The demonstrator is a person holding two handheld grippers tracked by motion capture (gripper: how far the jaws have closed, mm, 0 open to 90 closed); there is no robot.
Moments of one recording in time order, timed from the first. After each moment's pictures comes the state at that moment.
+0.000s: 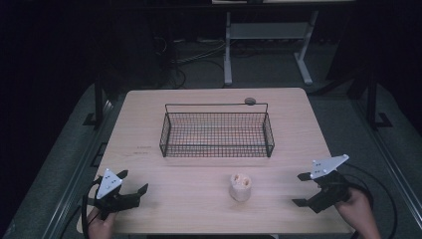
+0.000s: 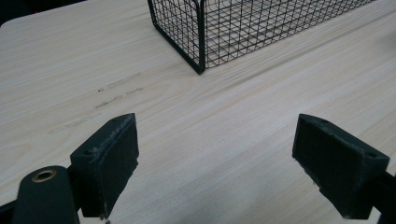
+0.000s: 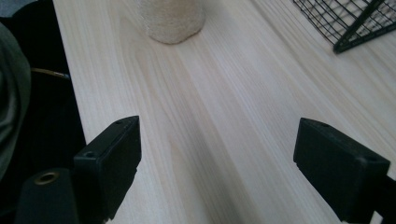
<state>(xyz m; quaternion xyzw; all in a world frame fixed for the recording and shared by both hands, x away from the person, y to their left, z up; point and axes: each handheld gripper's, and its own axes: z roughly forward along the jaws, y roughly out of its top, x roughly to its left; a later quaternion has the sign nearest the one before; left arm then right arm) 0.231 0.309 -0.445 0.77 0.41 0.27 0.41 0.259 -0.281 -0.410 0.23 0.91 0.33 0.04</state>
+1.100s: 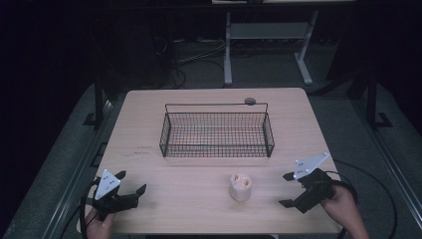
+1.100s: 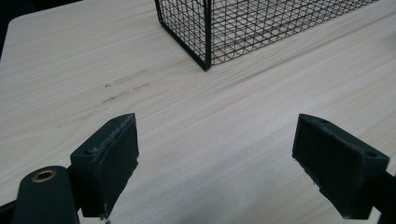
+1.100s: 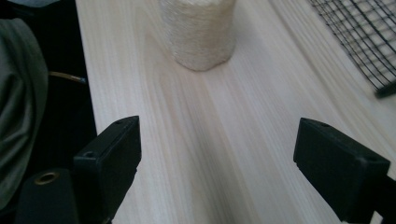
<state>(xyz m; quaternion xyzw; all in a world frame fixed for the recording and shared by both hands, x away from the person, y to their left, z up) 0.229 0.314 -0.446 0.77 0.41 0.28 0.41 0.265 -0.241 -0.405 0.19 0.93 0.33 0.02</state>
